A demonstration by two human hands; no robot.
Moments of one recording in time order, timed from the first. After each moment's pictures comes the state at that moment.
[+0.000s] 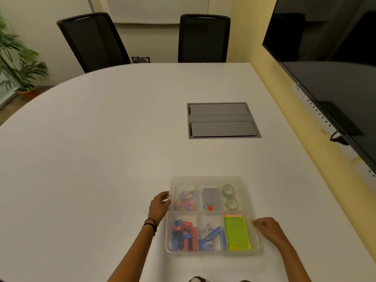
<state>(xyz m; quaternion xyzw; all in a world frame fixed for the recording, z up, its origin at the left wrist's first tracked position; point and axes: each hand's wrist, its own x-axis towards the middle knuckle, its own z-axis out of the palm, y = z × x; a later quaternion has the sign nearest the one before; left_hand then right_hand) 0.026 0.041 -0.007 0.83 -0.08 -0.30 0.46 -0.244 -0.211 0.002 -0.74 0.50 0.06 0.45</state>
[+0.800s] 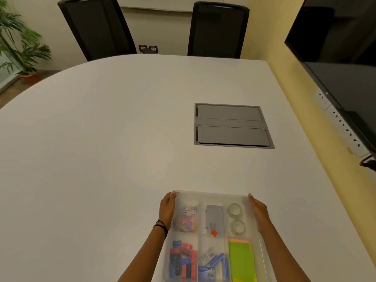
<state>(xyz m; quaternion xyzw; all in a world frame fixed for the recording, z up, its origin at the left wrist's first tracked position) 0.056 -0.022 -0.027 0.72 0.04 -0.30 0.62 -0.111 -0.266 -0.011 -0.56 0.57 -0.08 0.60</state>
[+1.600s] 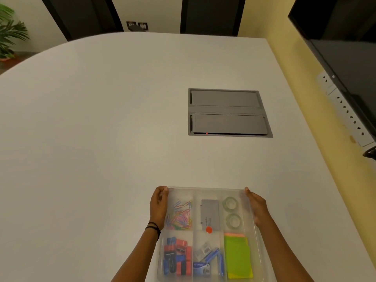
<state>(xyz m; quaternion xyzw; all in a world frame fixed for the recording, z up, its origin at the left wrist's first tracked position) 0.057 -0.019 -0.049 0.74 0.01 -0.24 0.63 -0.113 -0.279 -0.029 -0.48 0.58 -0.10 0.65</state>
